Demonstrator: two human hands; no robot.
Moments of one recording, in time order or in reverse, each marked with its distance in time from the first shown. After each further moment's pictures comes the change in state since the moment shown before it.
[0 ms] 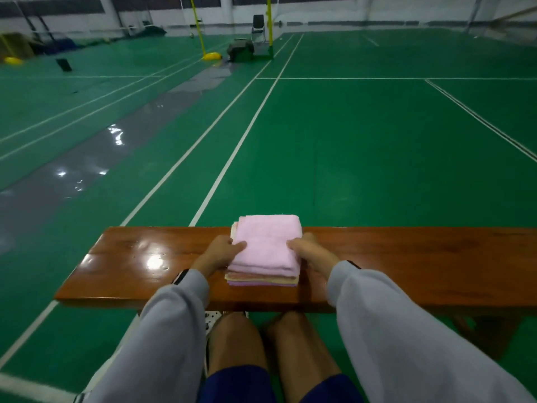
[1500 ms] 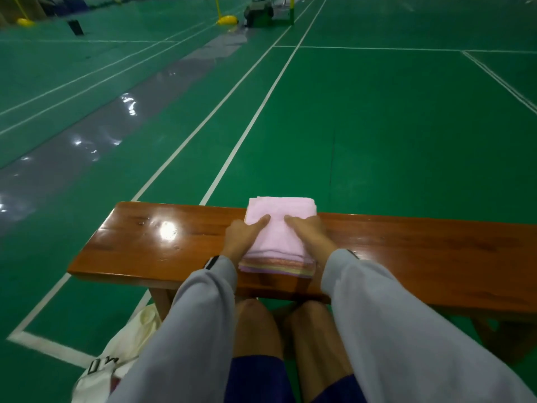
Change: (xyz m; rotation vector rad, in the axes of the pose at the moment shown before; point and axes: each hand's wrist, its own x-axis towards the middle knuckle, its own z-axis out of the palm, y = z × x) left_hand 0.012 0.003 0.026 -0.220 0.174 -0.125; right_hand 0.027 -0.005 0.036 -0.026 0.122 0.062
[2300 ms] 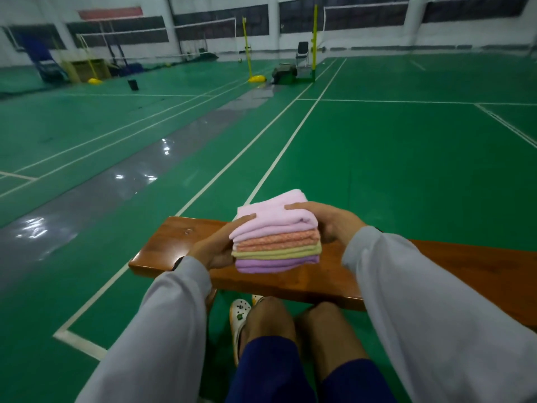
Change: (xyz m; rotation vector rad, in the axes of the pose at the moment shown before) left_hand -0.164 0.025 -0.137 -0.652 -0.567 0.110; right_hand -0.108 -0.098 -0.029 0.052 -0.718 0.000
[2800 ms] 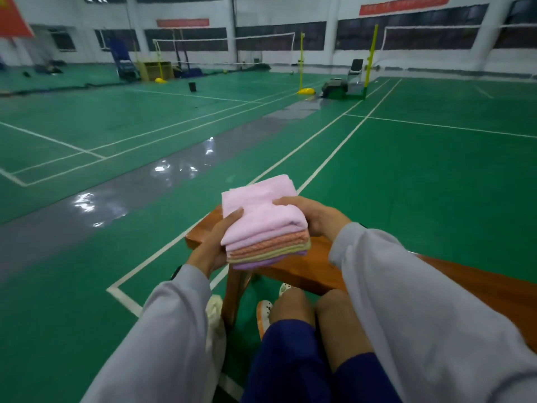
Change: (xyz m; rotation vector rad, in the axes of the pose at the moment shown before) left_hand -0.118 -0.027 -0.075 -0.265 0.346 0.191; right_hand 0.008 -0.015 0.153 -0.033 -0.228 -0.105
